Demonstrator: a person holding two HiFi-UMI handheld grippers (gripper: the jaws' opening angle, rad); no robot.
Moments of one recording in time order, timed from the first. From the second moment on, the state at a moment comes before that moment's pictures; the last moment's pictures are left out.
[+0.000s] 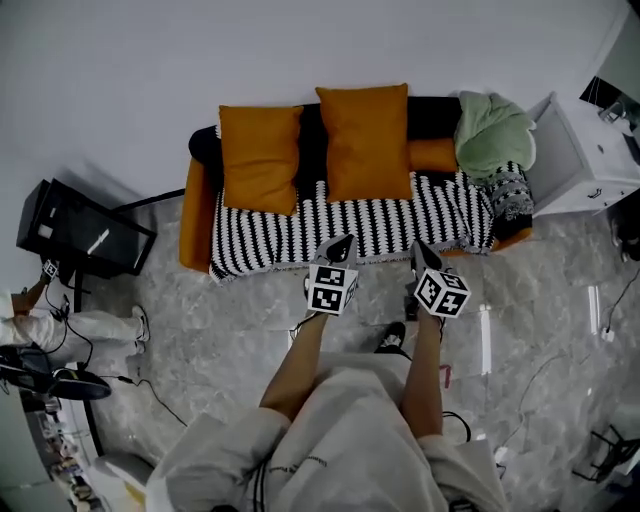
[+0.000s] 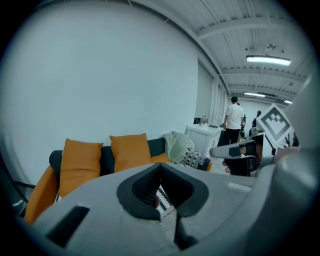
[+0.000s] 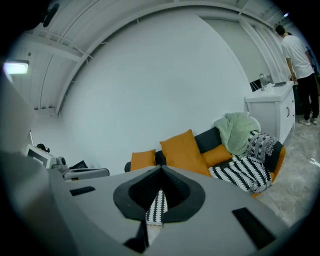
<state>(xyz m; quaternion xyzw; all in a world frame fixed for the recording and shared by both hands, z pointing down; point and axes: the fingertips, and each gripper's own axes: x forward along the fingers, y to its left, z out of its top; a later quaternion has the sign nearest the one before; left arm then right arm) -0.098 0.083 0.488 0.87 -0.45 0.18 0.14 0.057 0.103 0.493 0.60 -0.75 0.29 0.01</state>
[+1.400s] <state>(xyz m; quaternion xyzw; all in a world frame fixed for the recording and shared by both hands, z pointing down) 0.055 0.036 0.511 0.85 -0.47 0.20 0.16 0.221 0.071 0.544 0.54 -0.77 0.33 0.05</state>
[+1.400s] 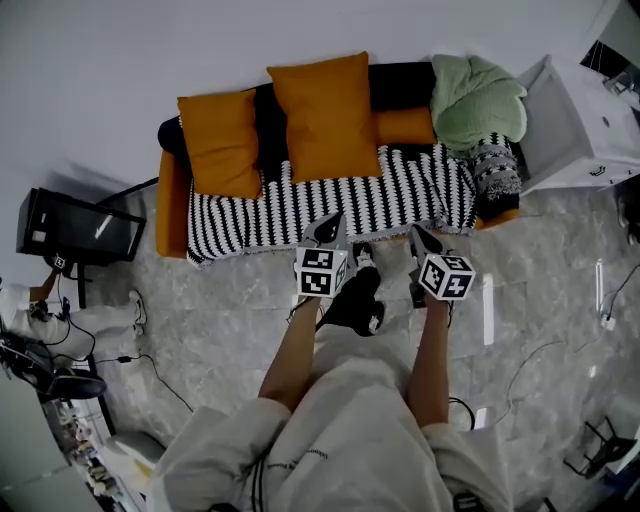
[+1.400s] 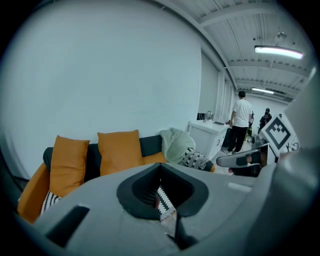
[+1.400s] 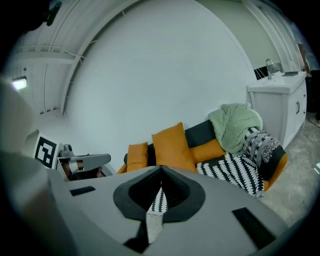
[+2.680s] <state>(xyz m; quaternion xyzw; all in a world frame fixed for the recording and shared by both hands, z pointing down) 0.076 -0.196 0.533 0.81 -0.52 0.14 0.25 0.258 -0.180 0.537 0.51 -0.78 0.33 0.10</state>
